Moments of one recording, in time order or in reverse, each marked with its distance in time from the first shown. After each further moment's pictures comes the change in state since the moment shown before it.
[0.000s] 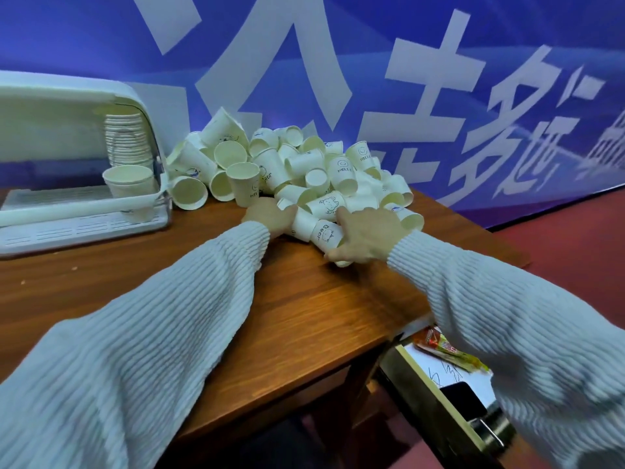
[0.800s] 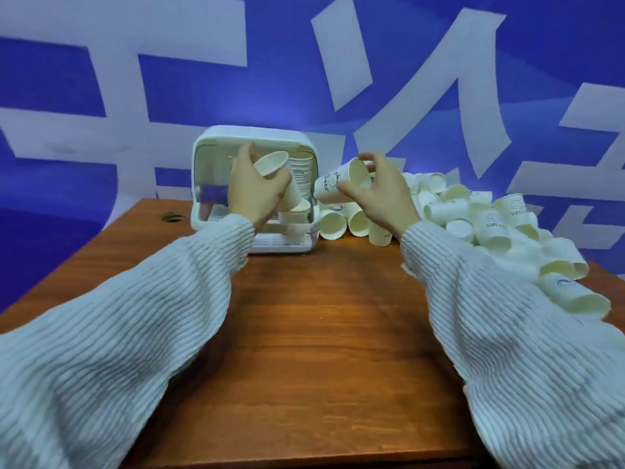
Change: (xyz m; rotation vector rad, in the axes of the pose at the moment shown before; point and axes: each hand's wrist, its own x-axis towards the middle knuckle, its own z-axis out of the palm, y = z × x) left_hand -0.060 -0.061 -0.226 -0.228 0.717 0.116; right_hand 0.093 -0.194 -0.040 0.857 0.569 -0.463
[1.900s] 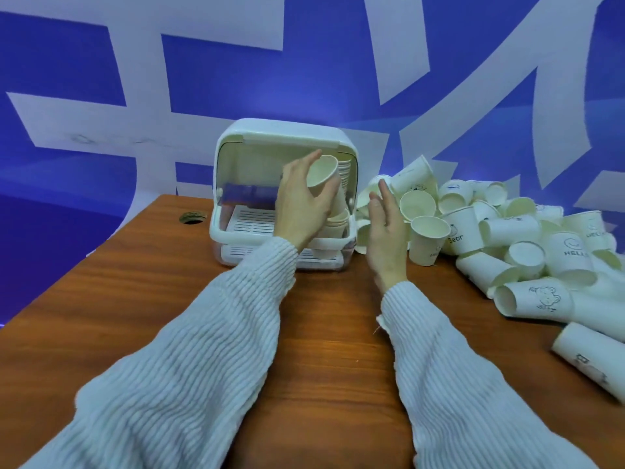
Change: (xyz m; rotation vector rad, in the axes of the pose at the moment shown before) left_hand 0.032 -0.046 0.035 0.071 0.004 0.149; right_hand -0.005 0.020 0.118 0.568 0.109 0.149
